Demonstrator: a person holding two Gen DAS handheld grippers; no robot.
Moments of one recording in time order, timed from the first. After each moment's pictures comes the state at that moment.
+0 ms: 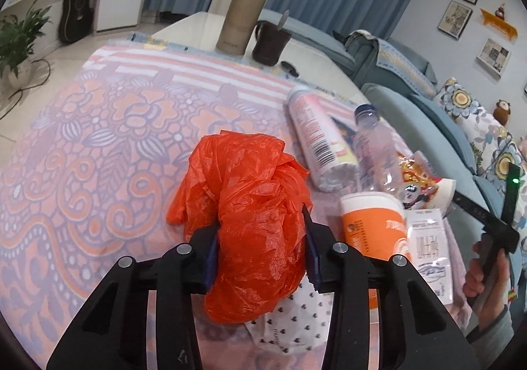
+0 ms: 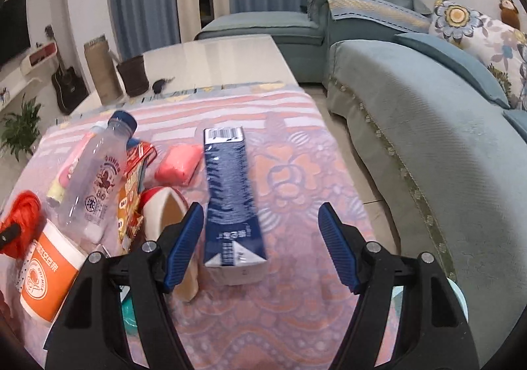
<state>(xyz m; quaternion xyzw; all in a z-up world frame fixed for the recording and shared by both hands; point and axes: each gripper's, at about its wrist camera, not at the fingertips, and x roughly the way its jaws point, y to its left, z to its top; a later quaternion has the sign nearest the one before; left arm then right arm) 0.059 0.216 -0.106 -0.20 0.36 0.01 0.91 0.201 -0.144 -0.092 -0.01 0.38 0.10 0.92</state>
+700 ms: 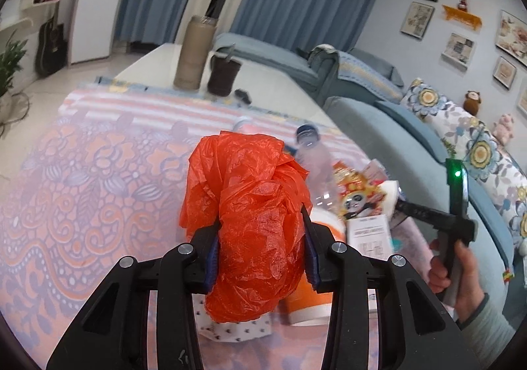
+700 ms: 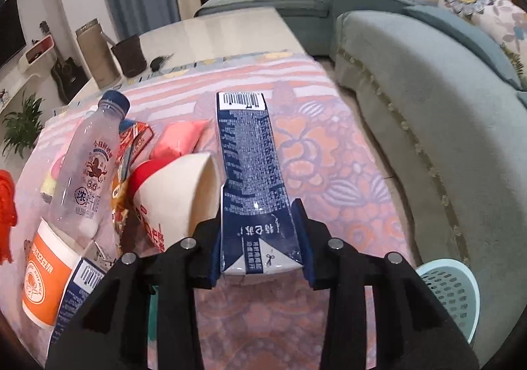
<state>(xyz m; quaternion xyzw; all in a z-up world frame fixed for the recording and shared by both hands) 0.042 0.174 -0.059 -0.17 0.30 -0.05 0.94 0.213 -0.145 -0.109 0.01 0.42 0.10 0.90</state>
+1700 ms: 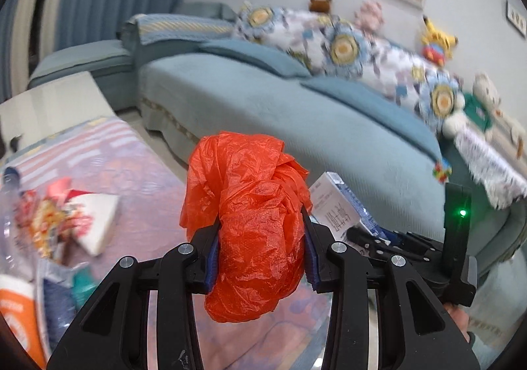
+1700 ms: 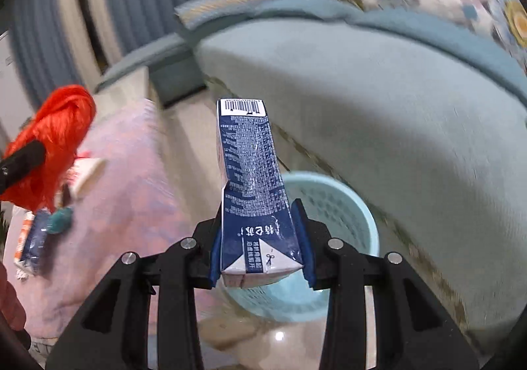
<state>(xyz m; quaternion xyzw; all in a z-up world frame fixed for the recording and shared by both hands) 0.073 -0.173 -0.045 0.00 0.33 -0.35 0.87 0.013 -0.391 -0.112 0.16 0.38 -0.11 0.91</state>
